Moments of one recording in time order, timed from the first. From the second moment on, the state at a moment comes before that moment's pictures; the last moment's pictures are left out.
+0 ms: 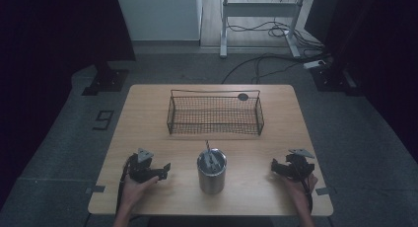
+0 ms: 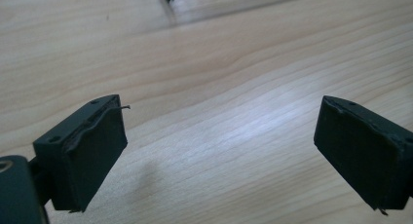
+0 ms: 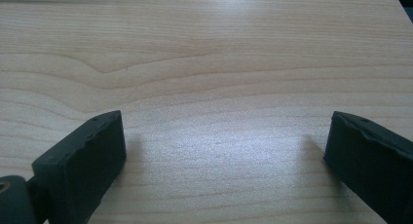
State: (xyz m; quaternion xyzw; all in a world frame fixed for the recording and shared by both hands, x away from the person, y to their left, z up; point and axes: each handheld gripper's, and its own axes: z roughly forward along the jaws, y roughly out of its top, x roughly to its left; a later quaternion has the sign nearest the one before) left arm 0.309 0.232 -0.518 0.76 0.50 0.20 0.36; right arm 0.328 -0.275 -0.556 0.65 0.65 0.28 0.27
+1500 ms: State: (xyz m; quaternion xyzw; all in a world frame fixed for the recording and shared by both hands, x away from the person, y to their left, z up) left arm 0.254 0.190 -0.445 0.77 0.39 0.17 0.47; right arm 0.327 -0.275 -0.556 0.65 0.65 0.28 0.27
